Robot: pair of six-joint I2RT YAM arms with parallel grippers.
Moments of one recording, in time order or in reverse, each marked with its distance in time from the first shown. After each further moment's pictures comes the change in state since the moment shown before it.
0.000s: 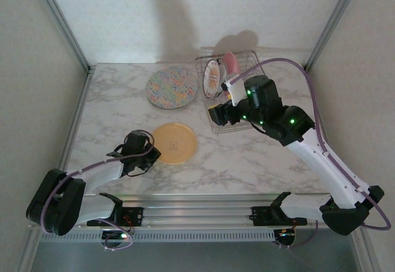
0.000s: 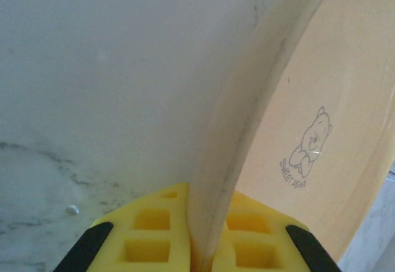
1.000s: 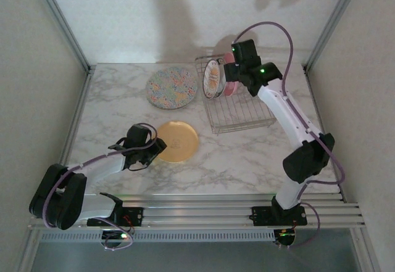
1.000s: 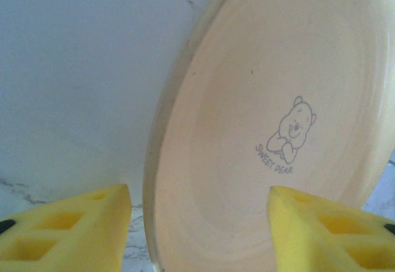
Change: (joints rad) left arm 0.002 0.033 0.111 -0.106 0.001 0.101; right arm -0.260 0.552 0.418 -0.032 0.412 0.062
